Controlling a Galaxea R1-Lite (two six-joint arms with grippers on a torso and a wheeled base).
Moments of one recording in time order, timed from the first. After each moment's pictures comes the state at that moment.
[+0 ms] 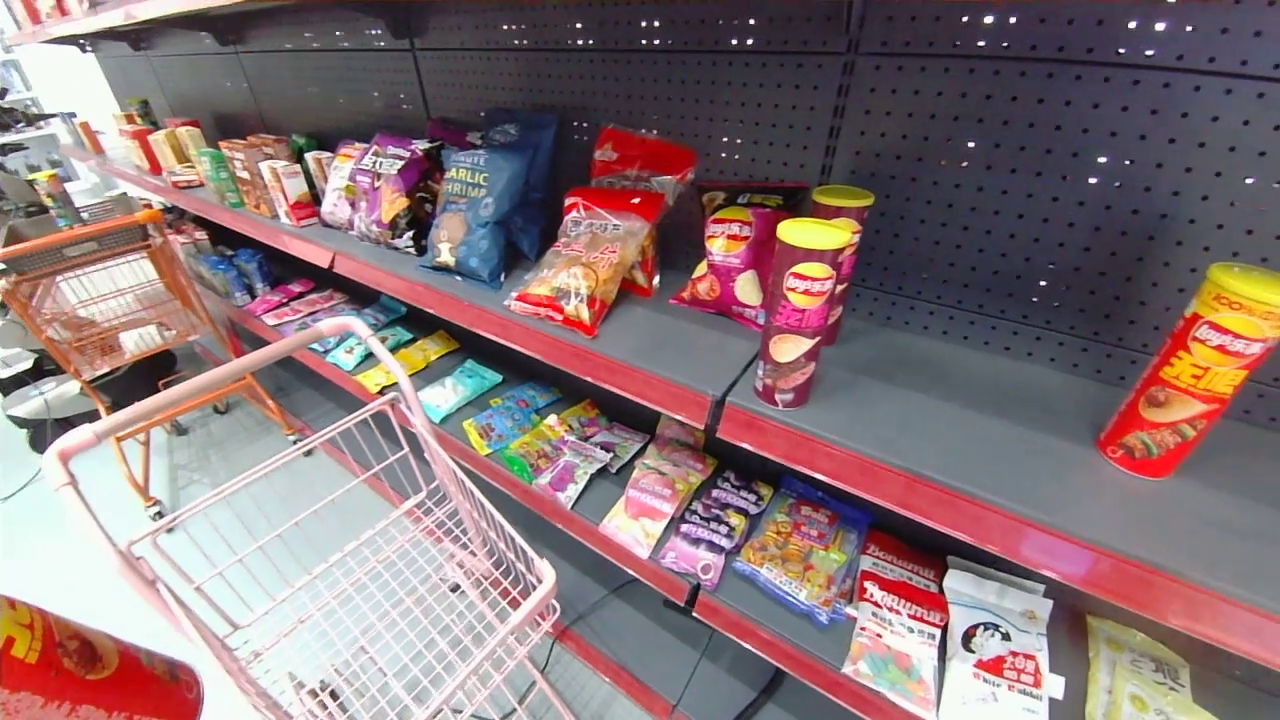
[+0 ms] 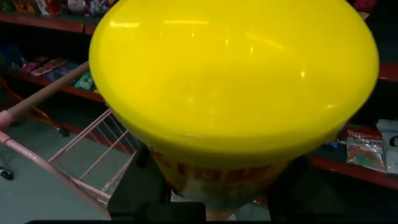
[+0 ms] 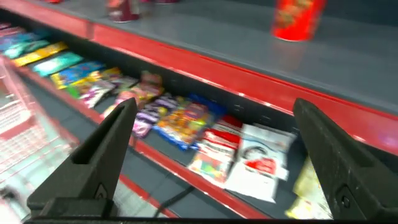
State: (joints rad) left arm -0.21 0.41 -0.41 0.04 0.03 0.05; right arm 0.00 0.00 0.00 0.00 0.00 0.00
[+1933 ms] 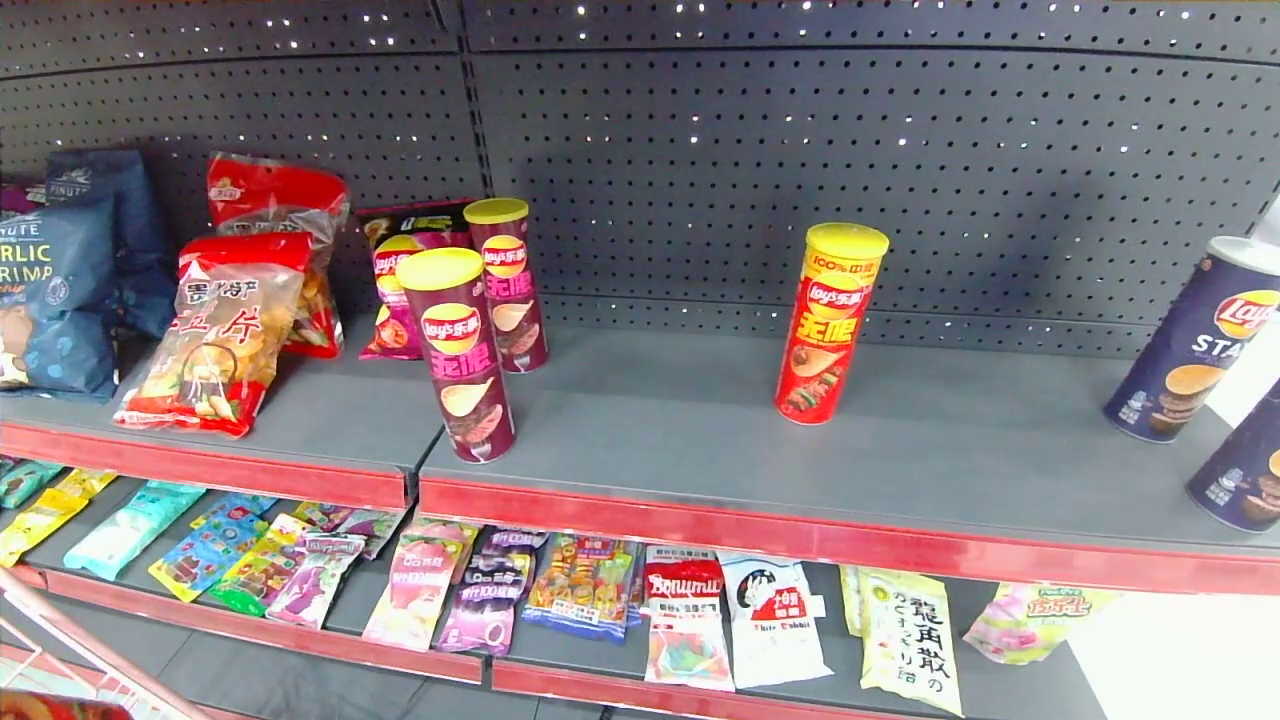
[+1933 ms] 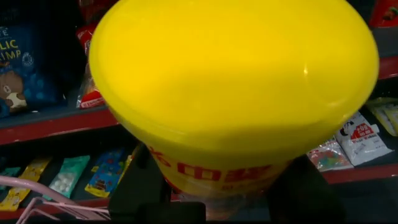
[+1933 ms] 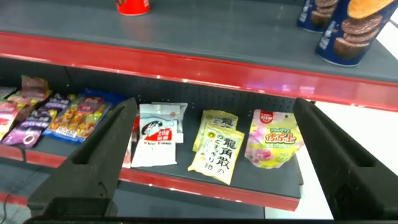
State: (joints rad) left arm -0.21 0.19 -0.38 0.16 0.07 0.22; right arm 0.01 0.02 0.00 0.00 0.02 -0.06
